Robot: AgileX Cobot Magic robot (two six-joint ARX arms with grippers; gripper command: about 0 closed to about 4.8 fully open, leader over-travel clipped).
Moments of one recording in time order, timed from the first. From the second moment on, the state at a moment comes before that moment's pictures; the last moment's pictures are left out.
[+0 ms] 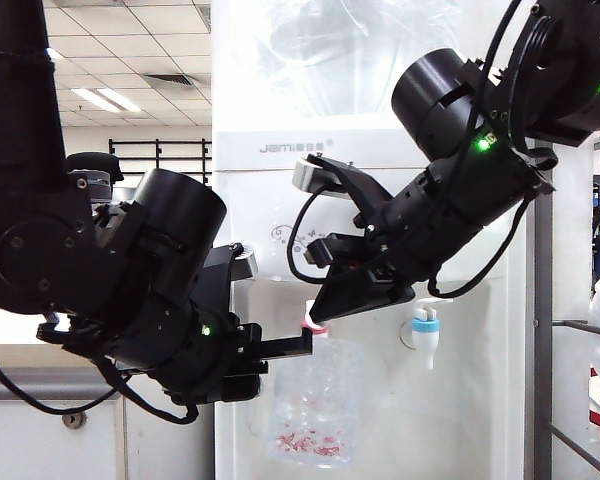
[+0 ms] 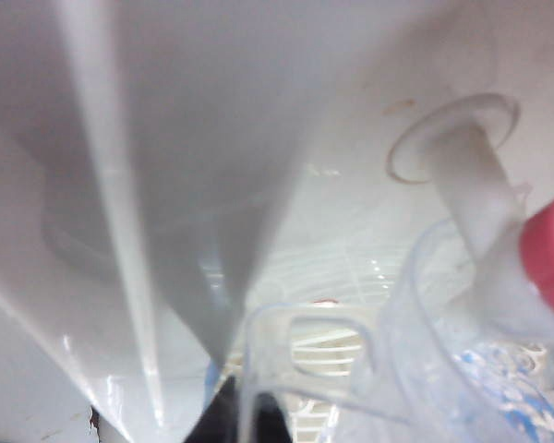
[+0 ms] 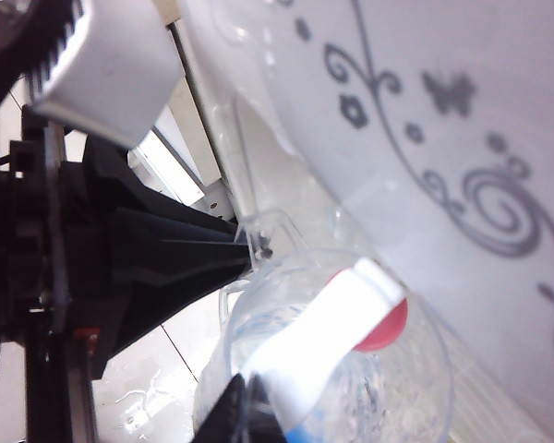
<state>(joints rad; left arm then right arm) -0.68 2.10 0.71 0.89 -0.25 -0.31 0.57 1.75 0.81 0.29 -0.25 -0.11</state>
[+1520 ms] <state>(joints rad) -0.68 2.10 0.71 0.89 -0.25 -0.31 0.57 1.42 0.80 0.20 -0.25 -0.10</state>
